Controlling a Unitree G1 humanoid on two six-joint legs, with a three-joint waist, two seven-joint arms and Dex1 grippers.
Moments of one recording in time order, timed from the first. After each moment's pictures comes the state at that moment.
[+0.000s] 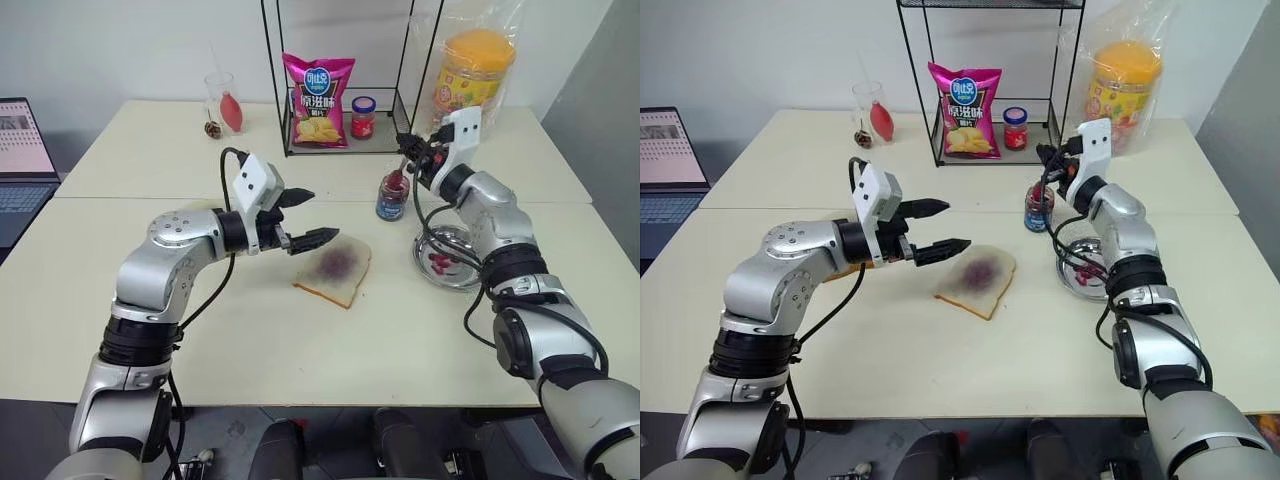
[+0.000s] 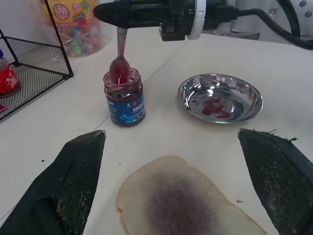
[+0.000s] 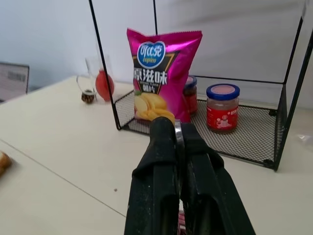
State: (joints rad) left arm -0.64 0.59 -0.03 -0.11 -0.42 0.60 -0.91; right arm -1.09 -0.29 -0.06 0.90 0.26 0.00 0.56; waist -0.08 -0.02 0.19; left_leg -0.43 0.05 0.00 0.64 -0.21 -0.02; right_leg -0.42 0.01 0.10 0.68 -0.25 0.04
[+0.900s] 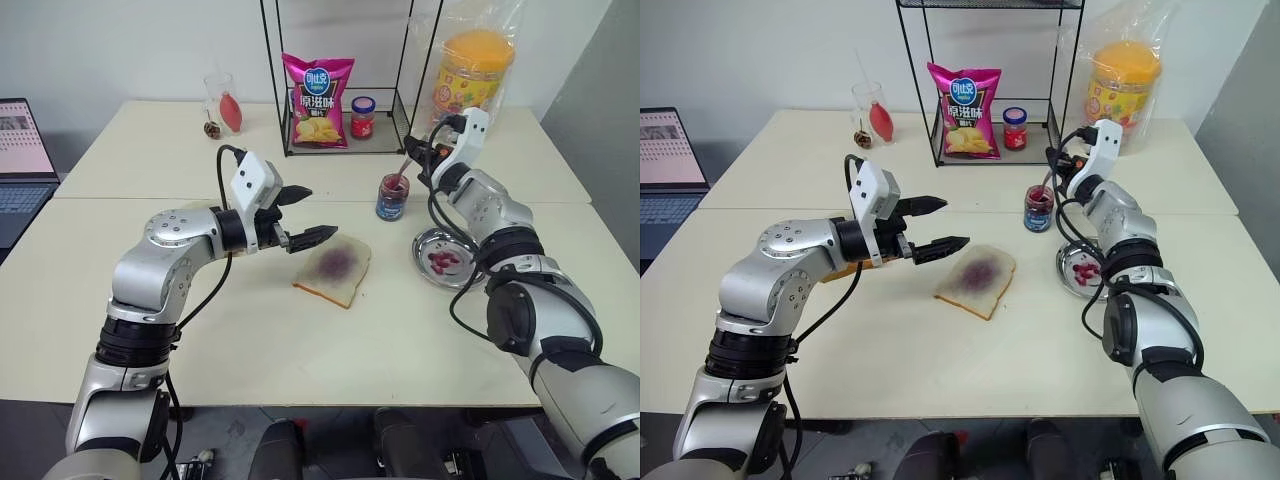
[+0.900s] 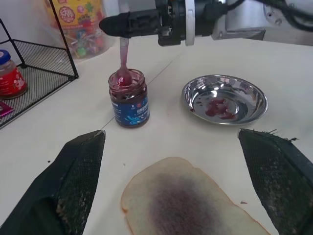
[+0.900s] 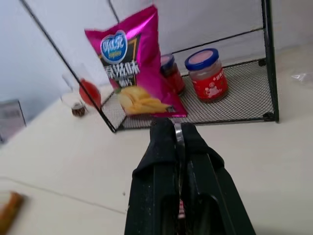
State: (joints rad) left arm -0.64 0.59 -0.03 -0.11 -0.42 0.60 -0.89; right arm -1.22 -0.26 -0.35 1.08 0.39 0.27 0.44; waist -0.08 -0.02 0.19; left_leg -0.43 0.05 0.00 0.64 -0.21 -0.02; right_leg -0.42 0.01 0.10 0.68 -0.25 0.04
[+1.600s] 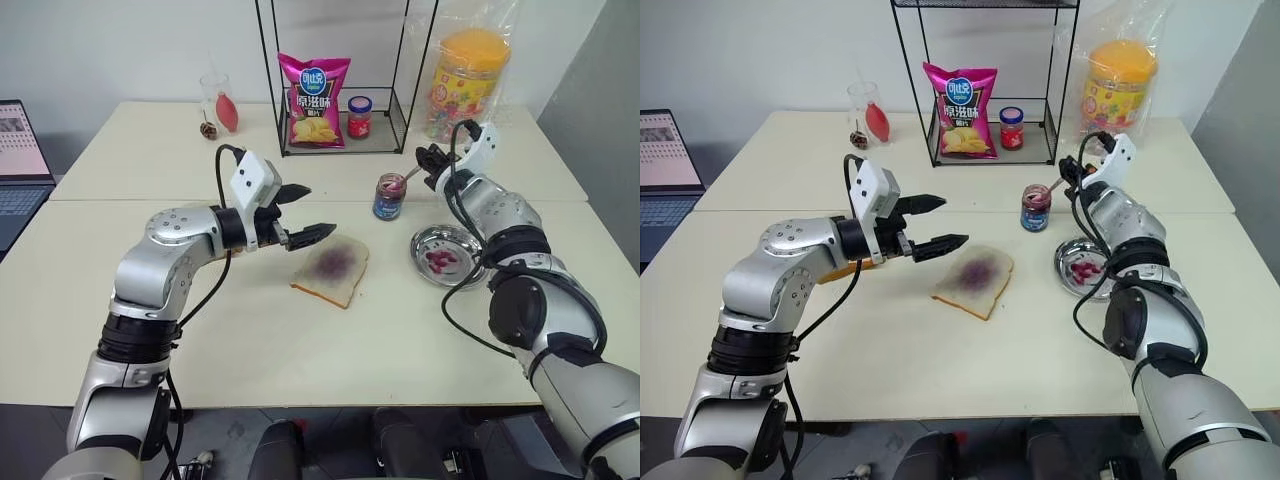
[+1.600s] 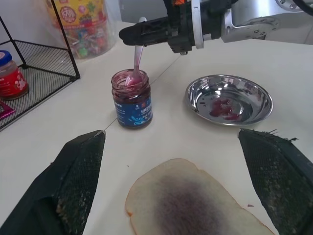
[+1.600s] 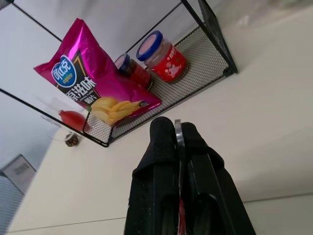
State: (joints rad) left arm -0.65 0.59 -0.03 -0.07 -0.41 0.56 -0.90; right arm -1.23 -0.26 -0.42 1.09 0.44 0.34 0.31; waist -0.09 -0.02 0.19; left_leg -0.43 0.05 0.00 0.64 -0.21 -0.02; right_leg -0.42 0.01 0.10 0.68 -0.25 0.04
